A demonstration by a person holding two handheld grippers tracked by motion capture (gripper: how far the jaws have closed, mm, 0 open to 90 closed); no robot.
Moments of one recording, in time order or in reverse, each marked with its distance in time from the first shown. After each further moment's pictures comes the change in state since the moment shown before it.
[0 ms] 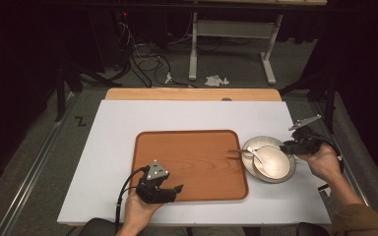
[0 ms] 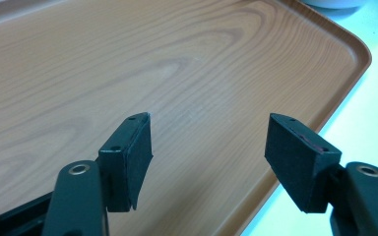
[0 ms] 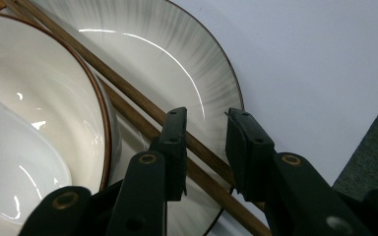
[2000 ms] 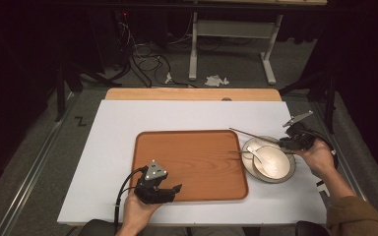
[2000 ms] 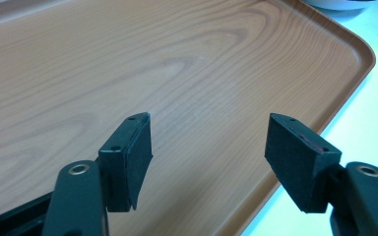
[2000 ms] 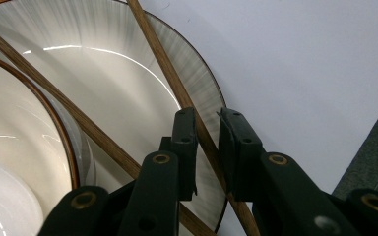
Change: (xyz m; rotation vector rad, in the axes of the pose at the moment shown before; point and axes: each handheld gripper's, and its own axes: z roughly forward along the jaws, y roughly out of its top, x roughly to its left) left arm 0.001 -0.002 -0.002 -0.001 0.010 -0.006; right arm -0.002 0.016 0.013 0.028 -0.044 -0.036
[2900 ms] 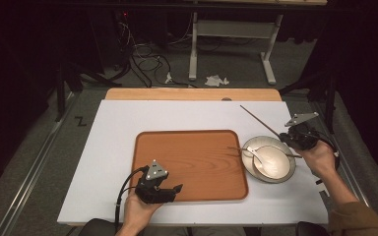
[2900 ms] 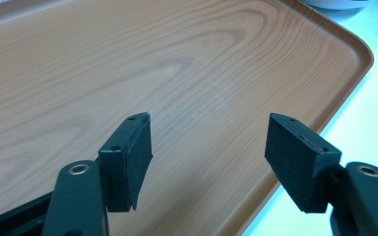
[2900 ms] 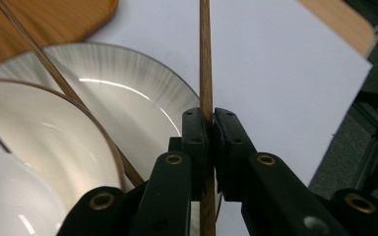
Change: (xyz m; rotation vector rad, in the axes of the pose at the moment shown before) left arm -0.001 0.001 0.001 0.001 -0.005 0.008; right arm 0.020 0.004 -0.031 -0.133 -0.104 -0.061
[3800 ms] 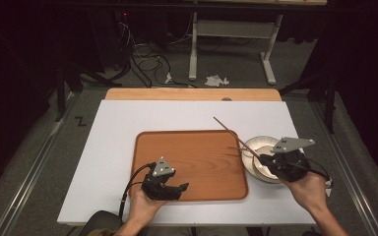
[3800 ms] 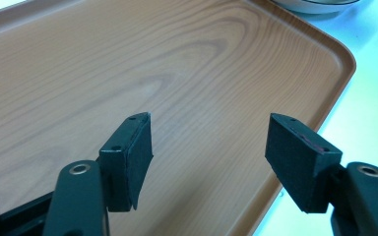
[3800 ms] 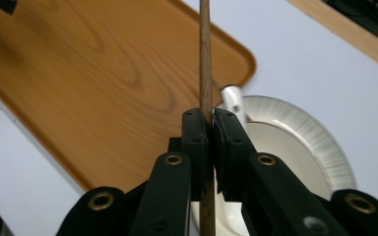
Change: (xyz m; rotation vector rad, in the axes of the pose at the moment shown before) left arm -0.003 0.013 0.013 0.004 -0.057 0.048; right arm 0.122 0.014 -0.081 -0.132 0.112 0.001
